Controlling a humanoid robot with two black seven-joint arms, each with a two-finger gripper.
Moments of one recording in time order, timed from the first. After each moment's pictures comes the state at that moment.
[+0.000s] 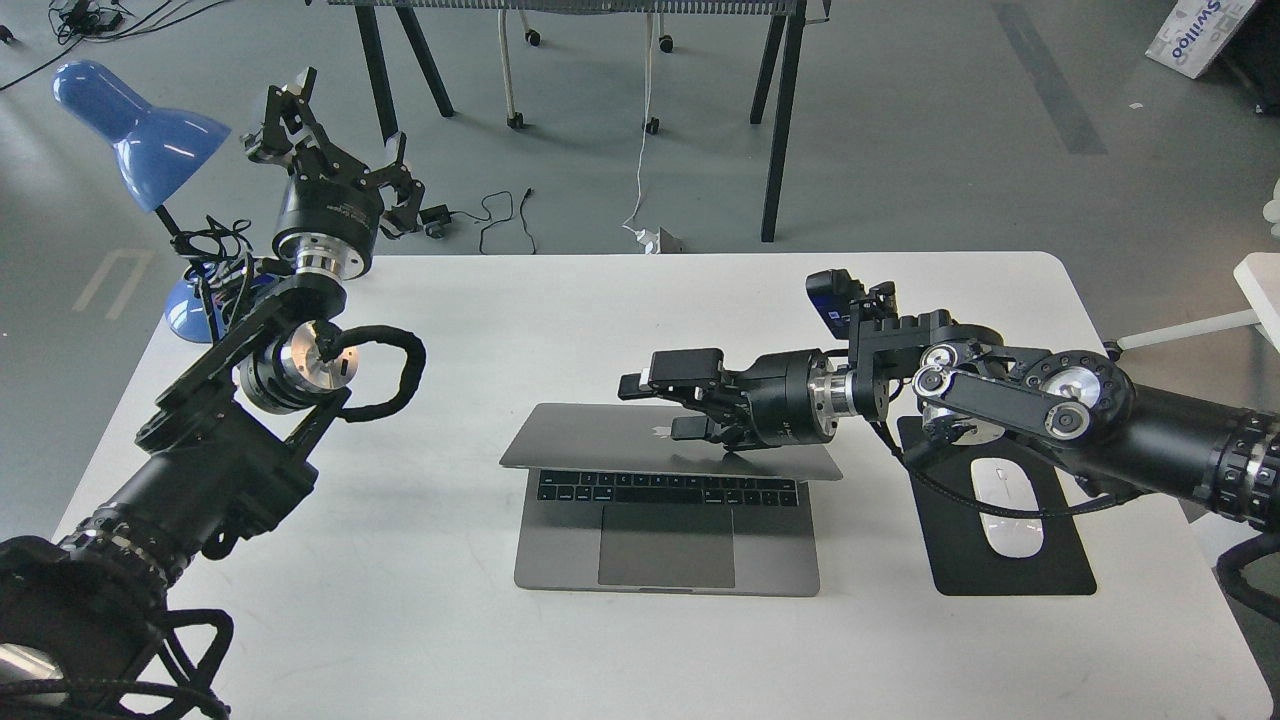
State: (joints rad) left arm -0.71 0.14 -1.01 -0.77 0.19 -0.09 -0.49; right arm 1.05 -0.31 -0.02 1.03 -0.66 0.49 0.23
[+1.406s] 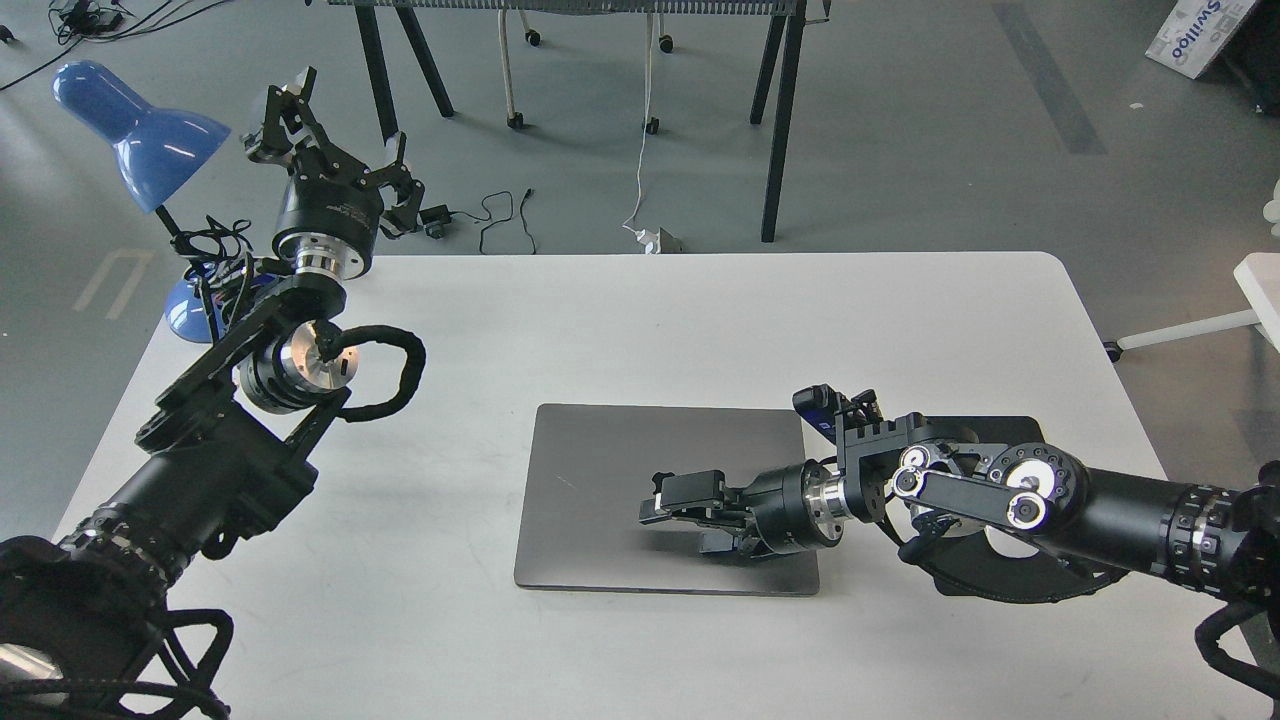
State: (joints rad) left arm -0.71 0.14 -1.01 -0.77 0.19 -0.09 -0.49; right arm 0.93 -0.24 -0.12 0.96 -0.71 0.49 0.19
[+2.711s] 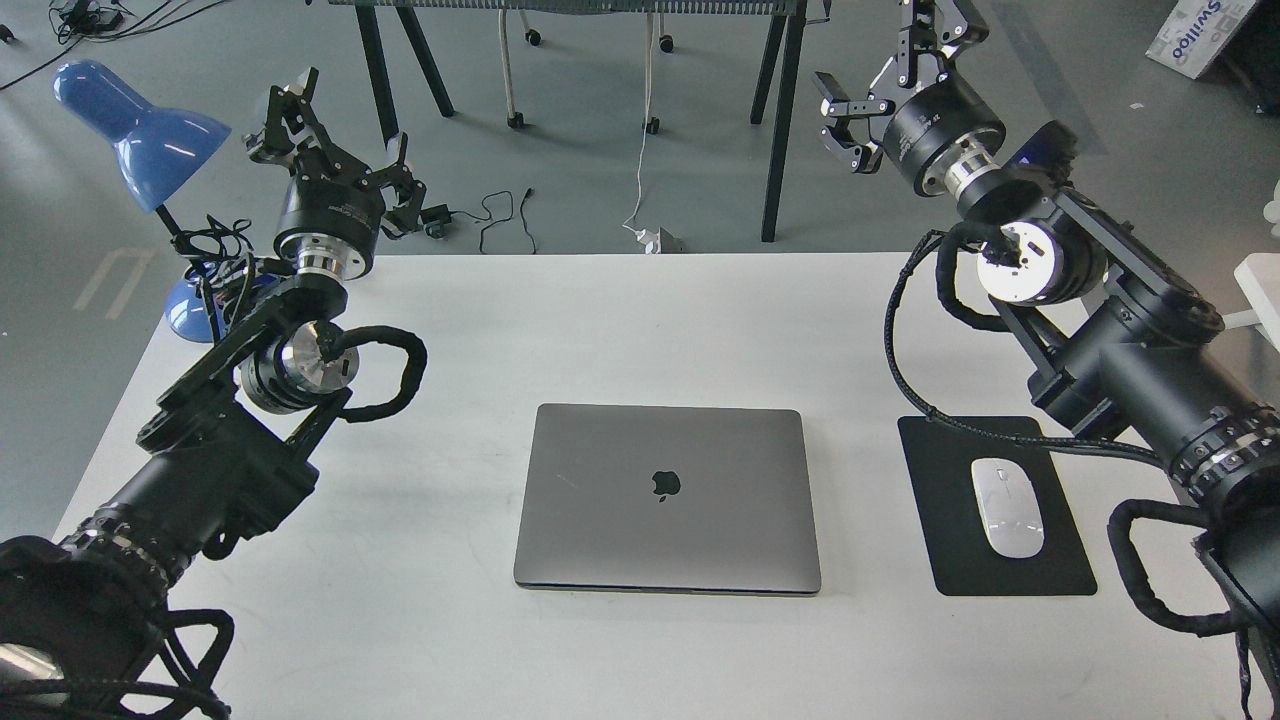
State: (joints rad) left arm -0.71 0.14 -1.01 -0.77 0.19 -0.09 -0.49; right arm 0.94 -0.19 0.85 0.71 -0.24 0.24 0.20
